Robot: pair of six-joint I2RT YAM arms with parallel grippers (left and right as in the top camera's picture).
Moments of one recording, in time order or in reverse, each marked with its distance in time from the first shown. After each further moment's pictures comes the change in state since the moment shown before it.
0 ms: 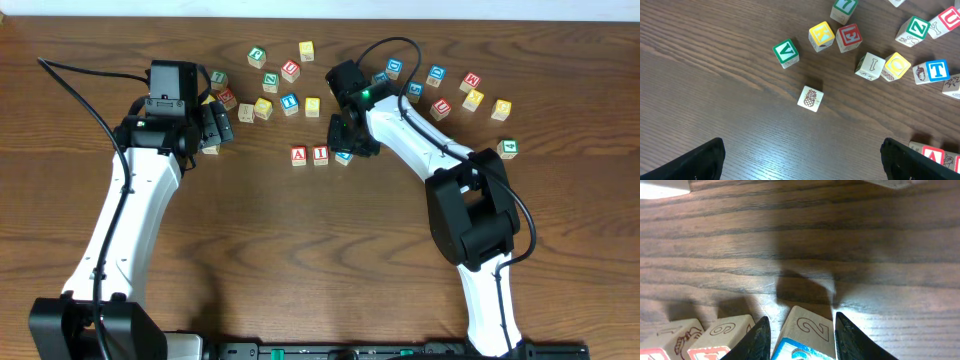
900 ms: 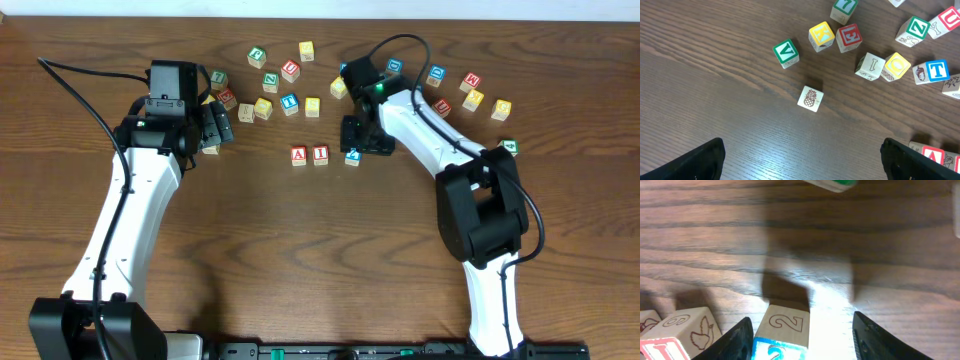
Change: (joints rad) left arm 0.000 0.000 0.000 0.000 0.000 0.000; right arm -0.055 -0.012 0.000 -0.084 -0.004 -0.090
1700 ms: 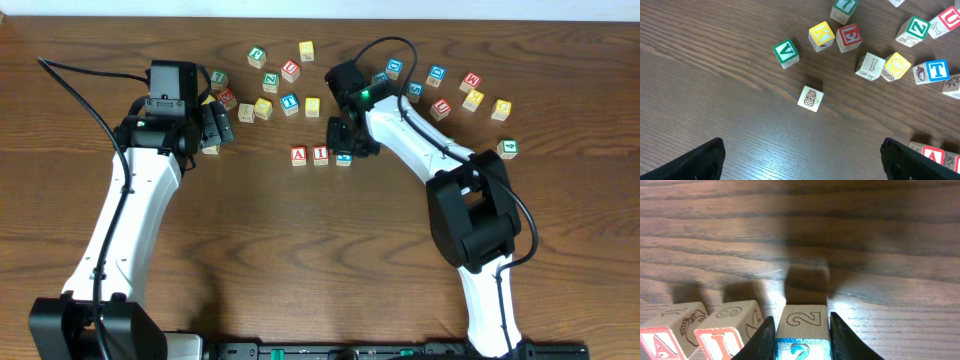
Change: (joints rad) left arm 0.000 0.000 0.000 0.000 0.000 0.000; right arm 0.063 0.000 -0.002 0.064 -0.016 0.053
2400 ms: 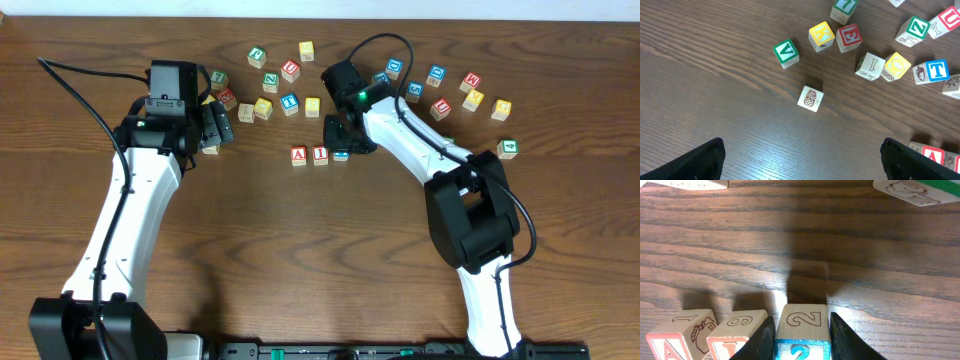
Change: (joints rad) left arm 0.000 0.000 0.000 0.000 0.000 0.000; right arm 0.010 0.000 0.000 0.045 0.023 -0.032
